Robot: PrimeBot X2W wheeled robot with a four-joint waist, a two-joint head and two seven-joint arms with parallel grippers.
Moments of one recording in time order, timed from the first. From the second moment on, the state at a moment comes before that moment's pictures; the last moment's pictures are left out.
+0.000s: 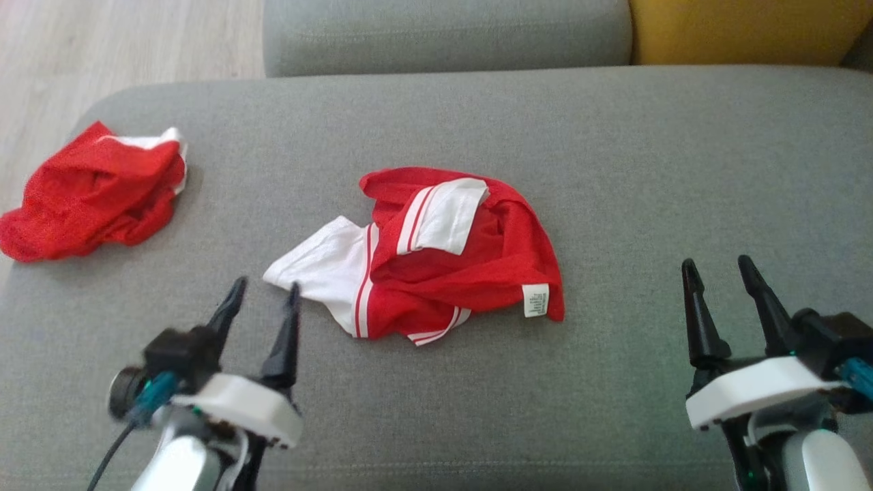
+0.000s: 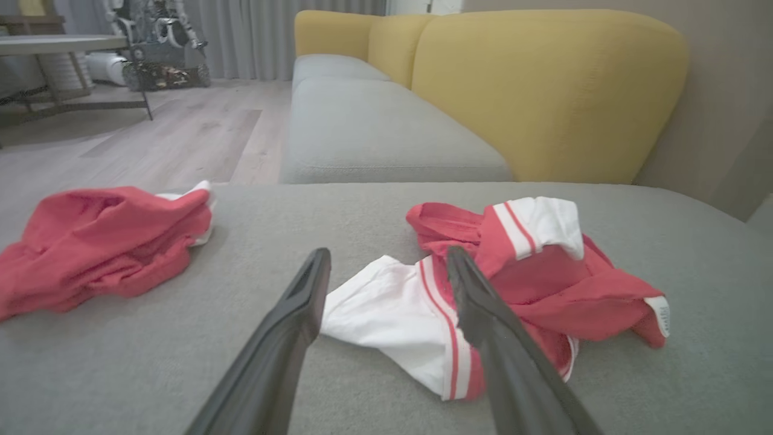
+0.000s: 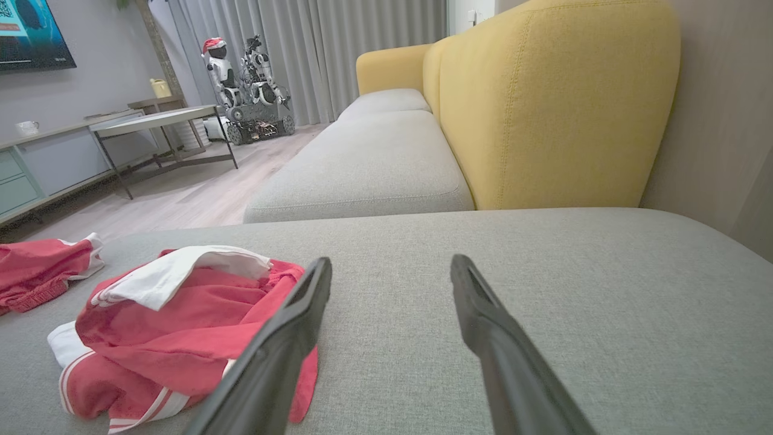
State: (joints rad) left arm -0.06 0.31 -0.43 0.08 -0.43 0.16 -0.19; right arm 0.04 -0.04 -0.02 -0.04 0.16 0.13 0.05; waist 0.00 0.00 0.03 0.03
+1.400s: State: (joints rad) left arm -0.23 0.25 -0.37 0.14 -0.56 0.13 -0.20; right arm -0.07 -0.04 -0.01 0.00 0.19 0.13 0.01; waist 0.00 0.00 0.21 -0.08
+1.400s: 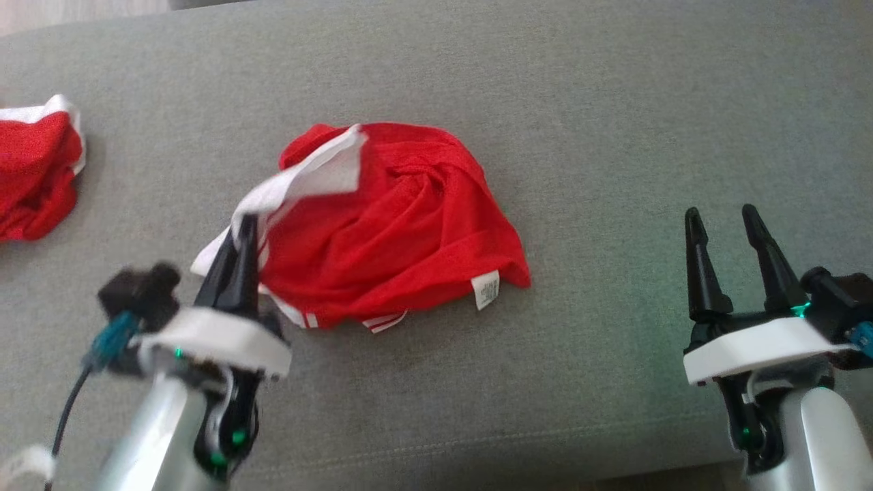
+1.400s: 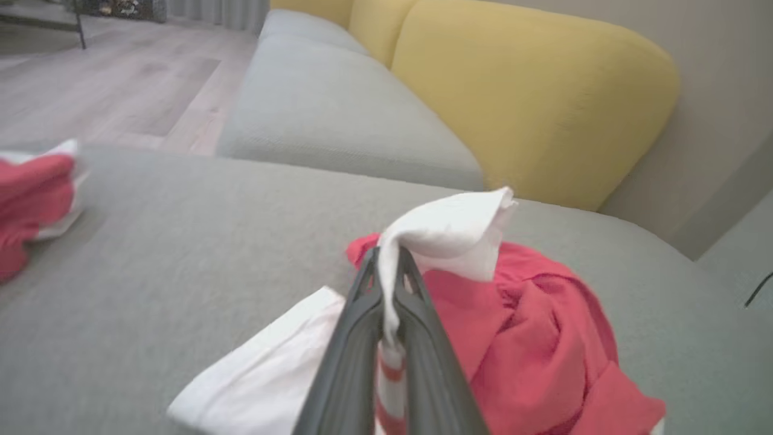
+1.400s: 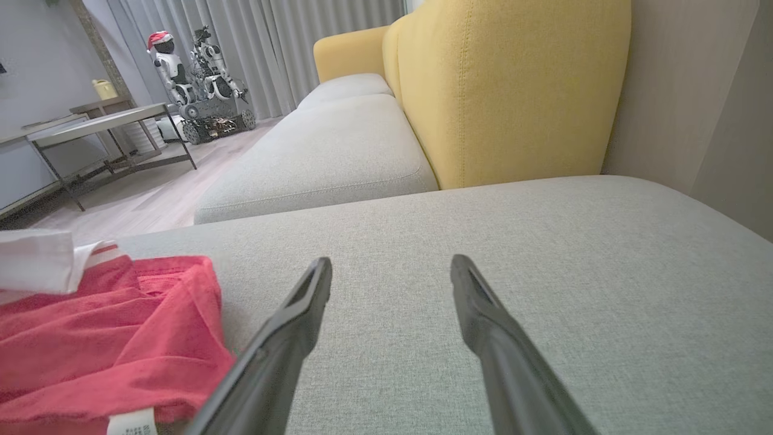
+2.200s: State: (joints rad) left arm -0.09 0.27 -0.34 0.13 -0.45 0.21 -0.25; right arm -0.07 -0.04 -0.03 -0.01 0.16 0.13 0.02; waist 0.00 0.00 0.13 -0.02
